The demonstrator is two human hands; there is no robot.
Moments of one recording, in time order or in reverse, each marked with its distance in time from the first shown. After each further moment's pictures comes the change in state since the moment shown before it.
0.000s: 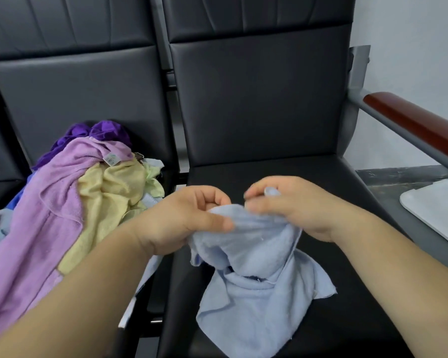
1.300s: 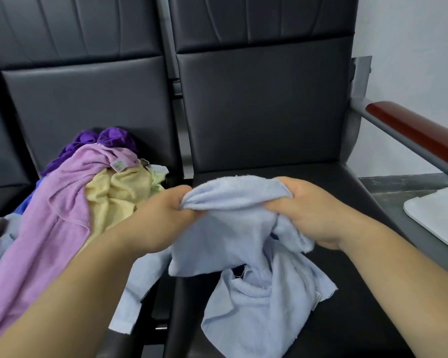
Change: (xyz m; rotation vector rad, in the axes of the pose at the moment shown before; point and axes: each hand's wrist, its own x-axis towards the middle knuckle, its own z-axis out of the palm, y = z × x) left_hand -0.019 0.000 -0.024 0.642 0.466 0.069; right_hand -0.007 -0.006 0.000 0.086 0.000 -0.097
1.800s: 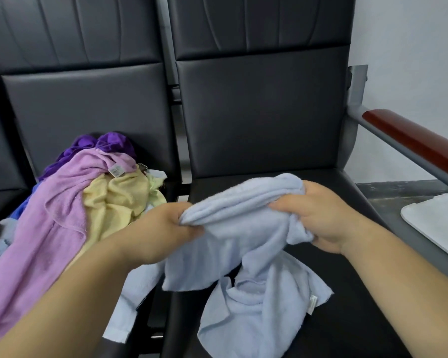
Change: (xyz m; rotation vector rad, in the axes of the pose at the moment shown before) left_hand -0.004 -0.003 -0.002 -0.015 -0.153 -0.039; right_hand 0.006 0.011 -0.015 0.296 0.029 0.051
